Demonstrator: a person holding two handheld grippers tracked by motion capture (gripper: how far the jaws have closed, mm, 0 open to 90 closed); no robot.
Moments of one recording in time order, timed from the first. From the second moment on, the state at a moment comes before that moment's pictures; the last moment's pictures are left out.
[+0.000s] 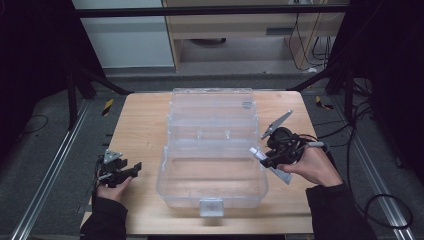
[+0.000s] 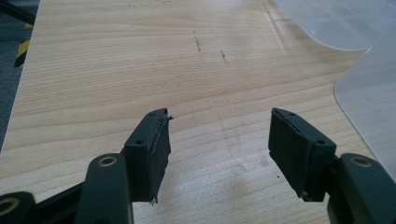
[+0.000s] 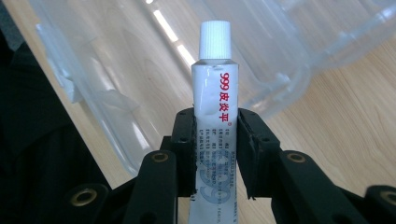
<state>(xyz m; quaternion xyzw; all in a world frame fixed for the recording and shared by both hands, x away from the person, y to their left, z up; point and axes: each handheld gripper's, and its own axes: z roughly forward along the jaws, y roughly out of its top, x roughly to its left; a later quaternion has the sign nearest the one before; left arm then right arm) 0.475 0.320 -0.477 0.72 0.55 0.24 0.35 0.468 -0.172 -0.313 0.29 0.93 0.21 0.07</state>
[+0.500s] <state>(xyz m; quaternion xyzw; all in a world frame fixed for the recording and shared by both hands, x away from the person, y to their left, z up) 0.475 0.321 -0.476 0.72 0.55 0.24 0.36 0.475 -0.119 -0.323 0.20 0.96 0.19 0.05</state>
